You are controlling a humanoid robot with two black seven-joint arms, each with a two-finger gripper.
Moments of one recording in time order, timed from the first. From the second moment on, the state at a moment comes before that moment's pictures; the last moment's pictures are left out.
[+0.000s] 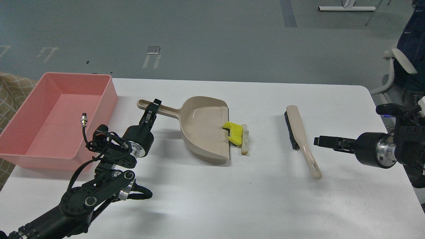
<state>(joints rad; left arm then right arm) -0.30 0.29 -0.78 -1.22 1.12 0.47 -0.14 0.77 -0.93 0.33 1.57 -1.16 0.36 -0.24</state>
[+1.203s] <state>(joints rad) -0.30 0.30 -0.78 -1.23 1.13 0.47 -0.14 0.74 -0.84 0.27 1.57 -1.22 0.36 -0.26</state>
